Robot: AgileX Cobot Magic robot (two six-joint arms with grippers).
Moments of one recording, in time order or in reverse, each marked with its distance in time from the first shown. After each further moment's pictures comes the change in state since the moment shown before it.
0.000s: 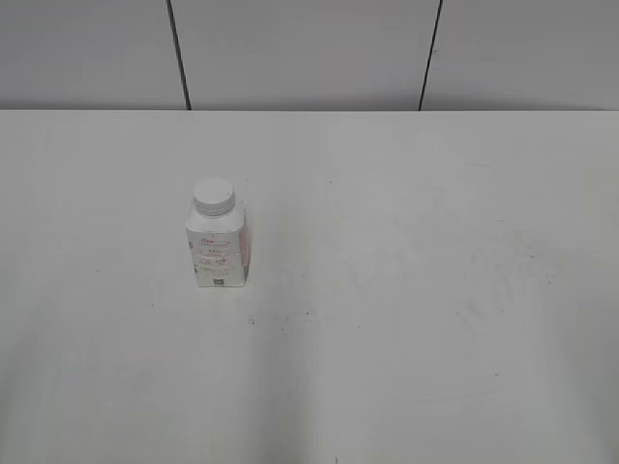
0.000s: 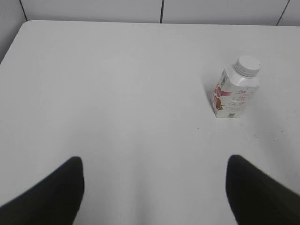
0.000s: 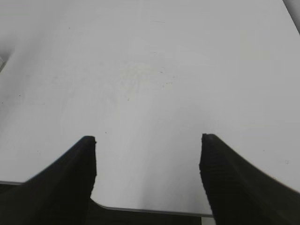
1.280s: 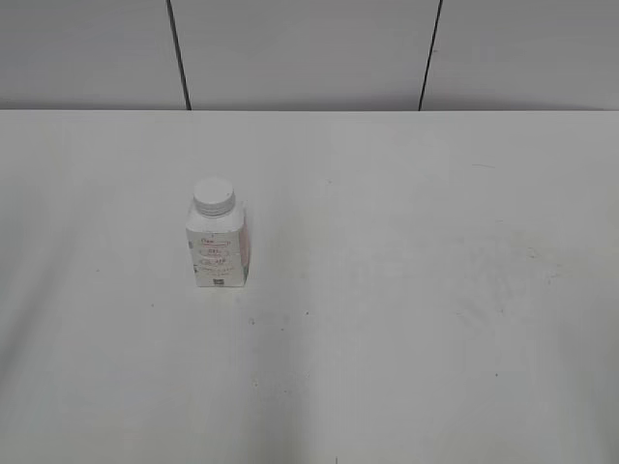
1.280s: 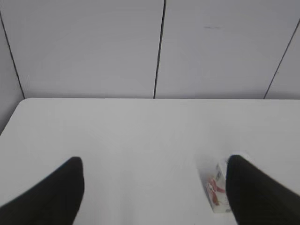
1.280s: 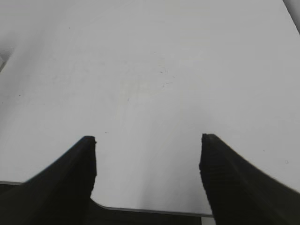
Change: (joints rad) left arm 0.000 0.335 -0.134 -0.068 -0.390 0.061; right arm 0.000 0.000 0.000 0.000 0.000 0.000
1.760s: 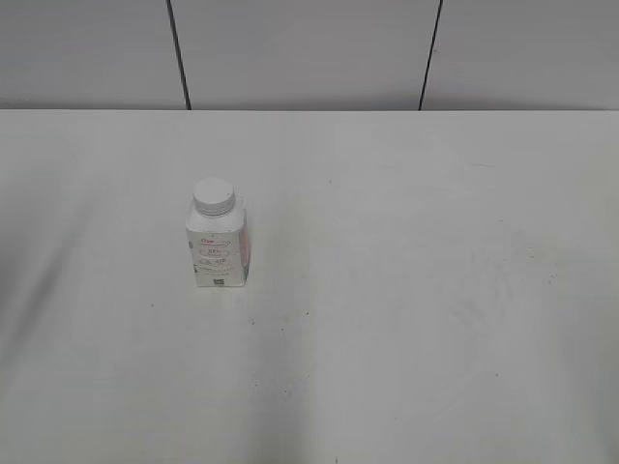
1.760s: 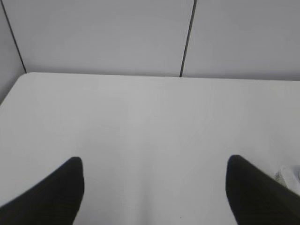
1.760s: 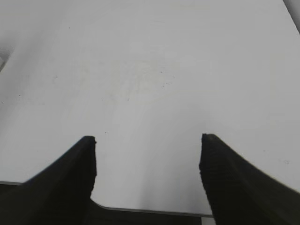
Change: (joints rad) left arm -0.013 0.448 0.191 -0.019 -0.559 0.054; right arm 0.000 0.000 0.000 0.000 0.000 0.000
